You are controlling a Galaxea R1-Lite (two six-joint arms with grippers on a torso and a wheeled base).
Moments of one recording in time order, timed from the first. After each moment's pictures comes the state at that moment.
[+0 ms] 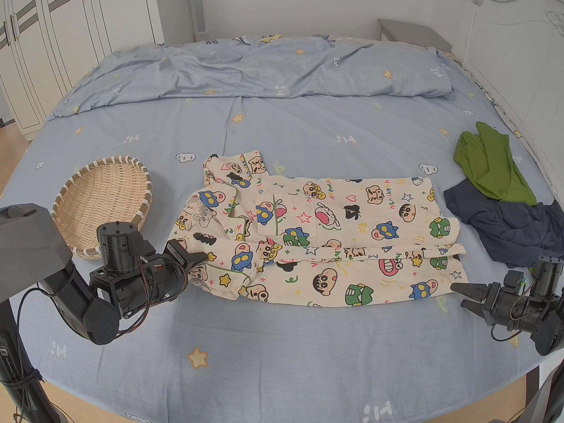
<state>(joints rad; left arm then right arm) -0.25 2.04 -0.57 -1.14 -0.22 -1.05 -0.19 1.96 -0.09 -1.33 0.72 0.57</state>
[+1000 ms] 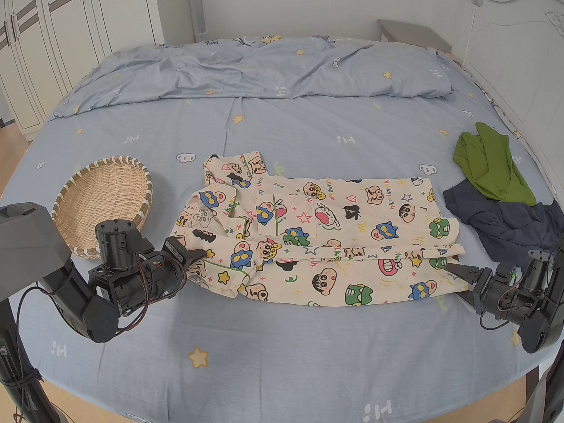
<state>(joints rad) -0.25 2.04 -0.58 -1.14 -0.22 -1.05 -0.14 2.11 -0.16 -1.55 0.62 0.77</state>
